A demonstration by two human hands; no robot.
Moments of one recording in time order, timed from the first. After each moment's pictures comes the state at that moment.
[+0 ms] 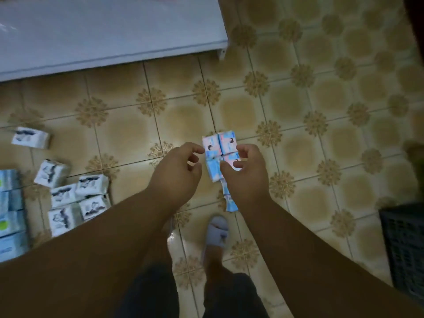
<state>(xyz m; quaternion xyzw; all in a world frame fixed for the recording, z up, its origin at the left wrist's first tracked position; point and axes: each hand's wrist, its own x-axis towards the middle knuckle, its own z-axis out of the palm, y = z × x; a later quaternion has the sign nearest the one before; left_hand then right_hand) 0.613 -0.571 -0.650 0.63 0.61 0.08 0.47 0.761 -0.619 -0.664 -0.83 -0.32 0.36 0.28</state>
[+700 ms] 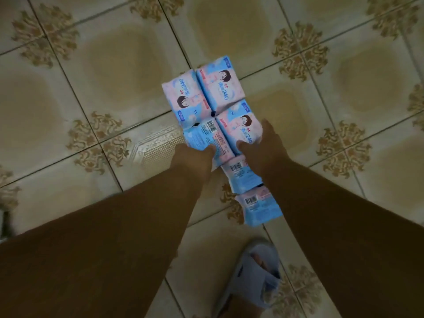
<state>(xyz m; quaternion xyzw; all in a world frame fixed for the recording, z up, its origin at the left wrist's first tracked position) 0.738 -0.597 -1.115 0.34 0.74 0.01 0.58 0.879 -0.649 -1.128 -0.86 -0.19 0.43 0.18</state>
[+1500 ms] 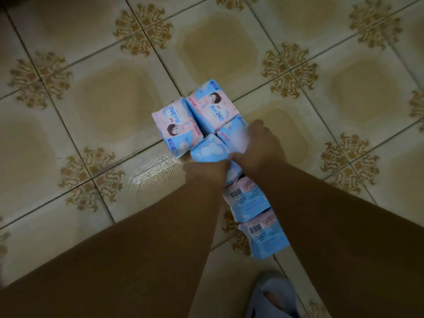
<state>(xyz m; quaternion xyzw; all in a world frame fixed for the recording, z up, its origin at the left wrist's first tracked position) 0.786 -0.589 -1.166 0.25 0.73 0.08 0.63 0.906 -0.614 -1.152 -0.88 -0.36 0.32 0.07</state>
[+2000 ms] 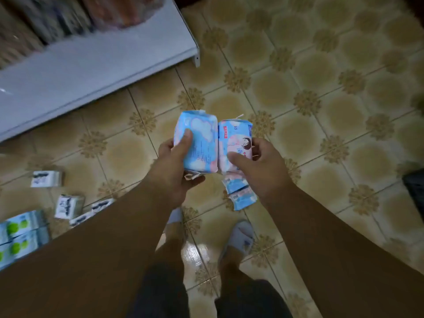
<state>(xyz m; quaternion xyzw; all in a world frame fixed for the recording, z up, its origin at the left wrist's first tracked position) 0.690 -0.586 -0.639 0.25 0.61 0.19 0.73 0.845 -0.669 -0.650 -0.76 -0.21 0.46 0.42</state>
